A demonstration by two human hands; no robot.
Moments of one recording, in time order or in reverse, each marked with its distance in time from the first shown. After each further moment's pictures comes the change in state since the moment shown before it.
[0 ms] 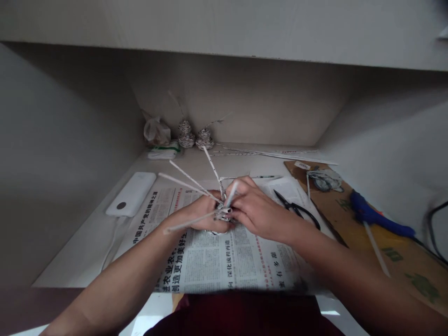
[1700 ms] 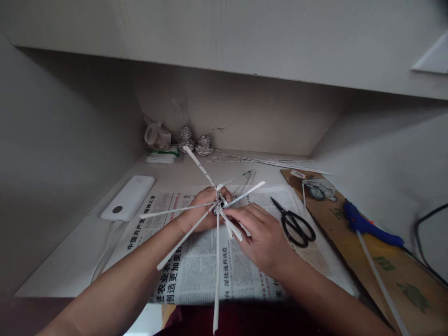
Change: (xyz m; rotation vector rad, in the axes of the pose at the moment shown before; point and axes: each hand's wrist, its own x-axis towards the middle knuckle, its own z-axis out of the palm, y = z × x) left_hand 0.002 0.006 -0.002 0.166 0.350 0.097; right_hand -0.027 -0.025 0.033 -0.073 0.379 0.106
